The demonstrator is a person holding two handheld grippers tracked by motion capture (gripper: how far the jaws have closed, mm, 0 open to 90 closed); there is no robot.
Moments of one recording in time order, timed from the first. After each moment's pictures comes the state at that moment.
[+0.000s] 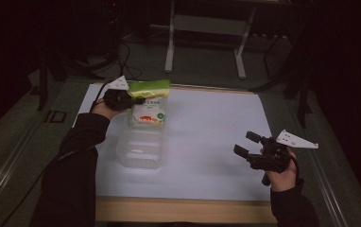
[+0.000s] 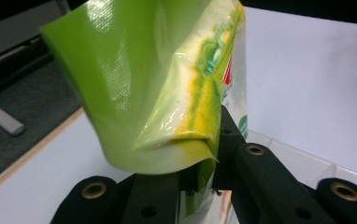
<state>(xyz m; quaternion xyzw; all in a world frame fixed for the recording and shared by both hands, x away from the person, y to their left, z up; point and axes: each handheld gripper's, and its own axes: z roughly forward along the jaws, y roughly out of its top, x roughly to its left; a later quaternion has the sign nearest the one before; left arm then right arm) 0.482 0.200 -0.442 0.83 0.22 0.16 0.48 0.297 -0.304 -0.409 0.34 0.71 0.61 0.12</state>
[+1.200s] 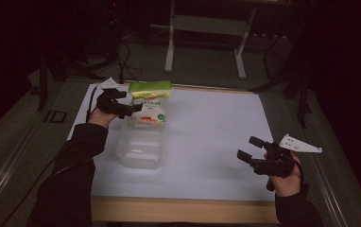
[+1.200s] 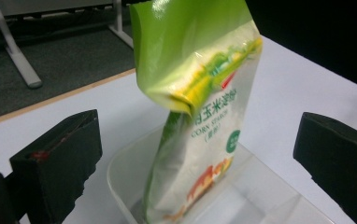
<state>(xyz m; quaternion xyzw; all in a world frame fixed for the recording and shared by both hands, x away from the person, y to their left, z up) 0.446 0.212 -0.429 0.76 0.38 0.15 0.50 0.286 -0.313 -0.413 0.35 0.72 0.59 0.12</state>
